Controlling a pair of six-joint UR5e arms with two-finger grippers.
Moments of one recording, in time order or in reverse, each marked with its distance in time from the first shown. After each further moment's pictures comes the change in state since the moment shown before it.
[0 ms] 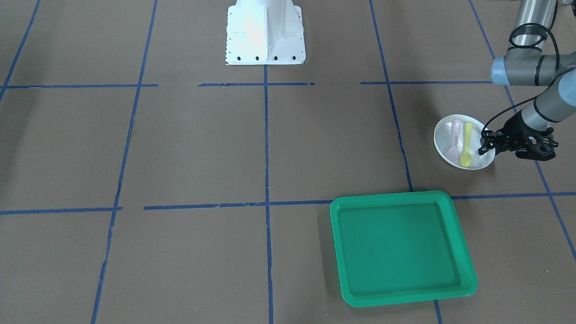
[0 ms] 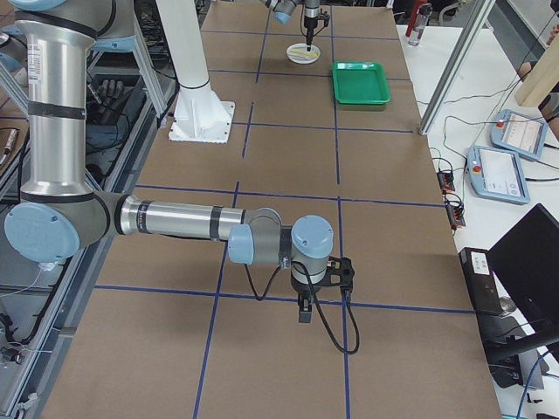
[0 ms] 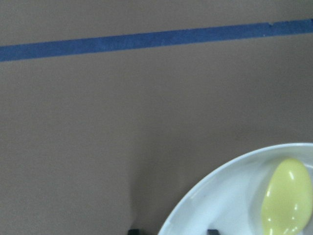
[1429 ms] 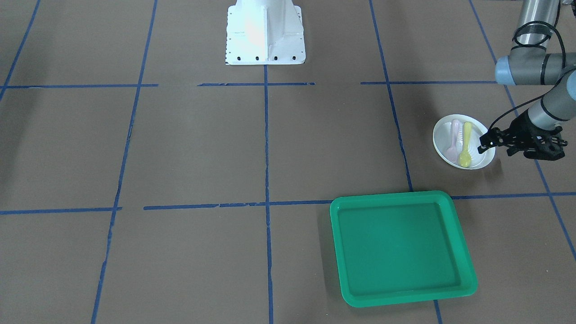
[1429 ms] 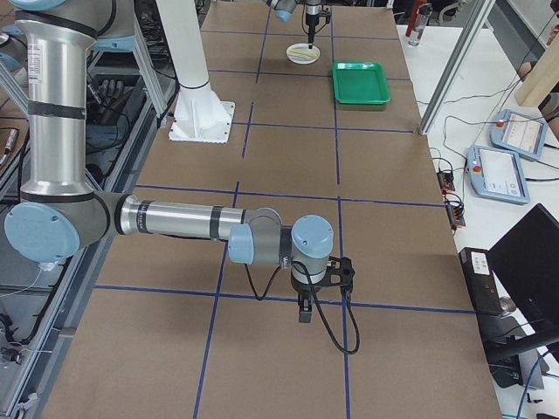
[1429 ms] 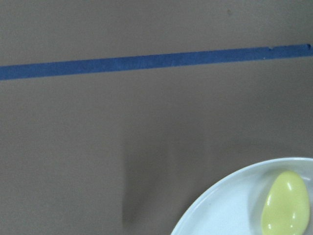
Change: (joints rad) left arm -0.027 -0.004 -0.006 0.000 0.004 -0.019; right arm 0.000 0.000 0.000 0.000 0.000 0.000
